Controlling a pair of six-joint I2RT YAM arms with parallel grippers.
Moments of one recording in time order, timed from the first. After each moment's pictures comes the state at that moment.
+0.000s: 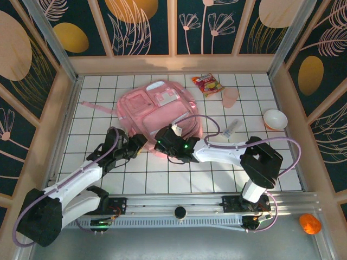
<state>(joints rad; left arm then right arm) -0.46 1.02 0.40 -0.04 0.28 -1.26 1.10 1.67 1.03 -0.17 0.23 1.27</state>
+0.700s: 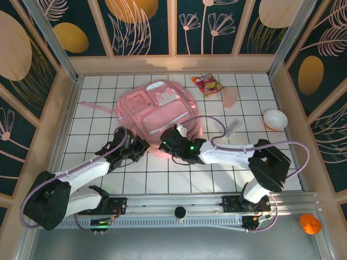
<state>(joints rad) -0.50 1.16 0.42 0.02 0.26 -1.32 1.07 1.56 0.93 -0.17 0.26 1.27</state>
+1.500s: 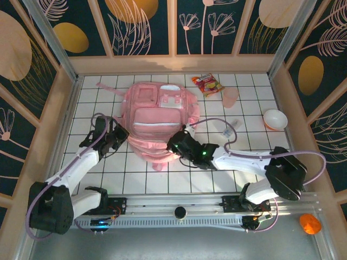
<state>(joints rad) -0.19 1.15 0.61 -0.27 0.14 -0.99 1.09 1.45 0.81 -0.04 0.28 1.25</state>
